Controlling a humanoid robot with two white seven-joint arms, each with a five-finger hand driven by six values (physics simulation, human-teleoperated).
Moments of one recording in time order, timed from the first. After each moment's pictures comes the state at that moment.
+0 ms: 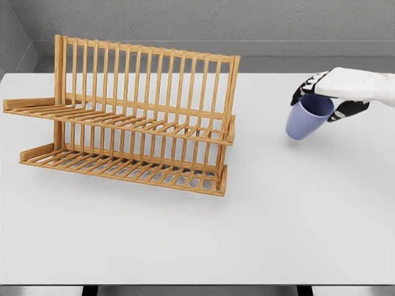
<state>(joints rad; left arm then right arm) -0.02 0.00 -0.11 0.04 -0.10 -0.10 -0.19 -0.80 -0.94 0.67 -1.42 0.21 -0.53 0.61</state>
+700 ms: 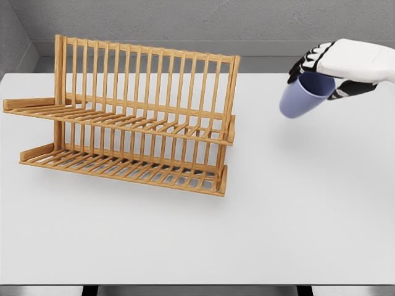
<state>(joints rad) -0.02 0.00 -0.11 0.04 -0.10 -0.10 -0.19 -0.80 -0.96 0.55 -1.58 0.21 -0.52 0.61</state>
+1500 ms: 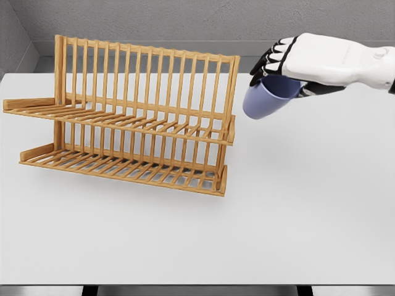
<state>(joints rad) -0.02 0.00 -0.11 0.04 -0.10 -0.10 -0.19 -0.82 -0.88 0.54 -1.75 0.20 -0.52 0.61</state>
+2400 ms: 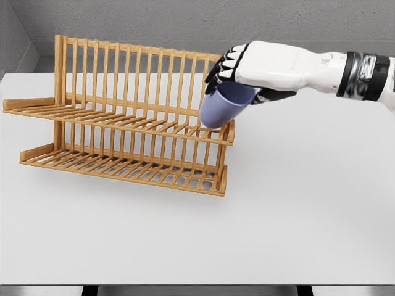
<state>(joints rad) -0.02 0.00 -0.11 0.04 -0.10 -0.10 -0.19 -0.86 -0.73 0.63 -1.75 0.21 -0.47 0.61</state>
